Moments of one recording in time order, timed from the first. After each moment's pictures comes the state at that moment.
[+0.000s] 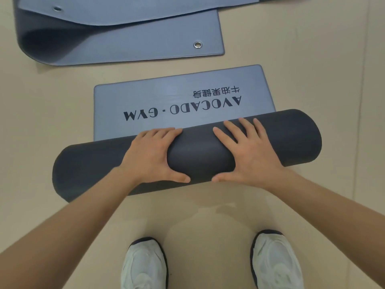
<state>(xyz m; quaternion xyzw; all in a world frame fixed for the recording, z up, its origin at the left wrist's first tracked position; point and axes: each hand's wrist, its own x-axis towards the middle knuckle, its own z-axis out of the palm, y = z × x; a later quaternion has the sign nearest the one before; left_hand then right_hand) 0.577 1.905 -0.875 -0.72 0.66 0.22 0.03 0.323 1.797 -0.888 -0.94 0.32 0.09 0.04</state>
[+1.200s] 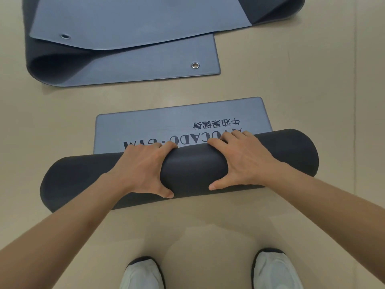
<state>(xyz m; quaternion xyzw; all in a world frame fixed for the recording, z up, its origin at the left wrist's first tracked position) 0.590 1.888 -0.847 -0.69 0.69 0.20 0.12 0.345 1.760 -0.854 -0.95 0.26 0.15 0.09</state>
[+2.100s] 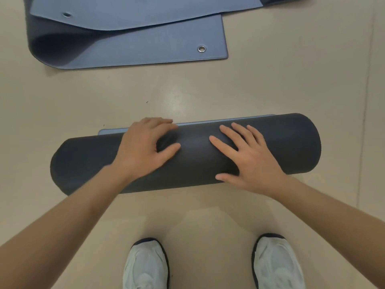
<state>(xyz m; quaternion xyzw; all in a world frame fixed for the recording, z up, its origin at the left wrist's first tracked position) 0.596 1.905 -0.863 -0.73 0.66 0.13 -0.15 0.312 1.800 -0.891 -0.96 0.25 -0.01 0.08</state>
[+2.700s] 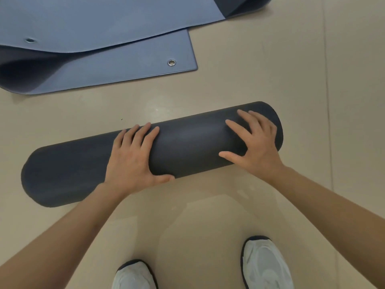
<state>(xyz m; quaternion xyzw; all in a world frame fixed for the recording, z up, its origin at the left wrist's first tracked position) 0.572 1.884 -0.884 -0.73 0.68 0.04 0.01 0.265 1.749 -0.910 -0.88 0.41 -0.22 0.08</state>
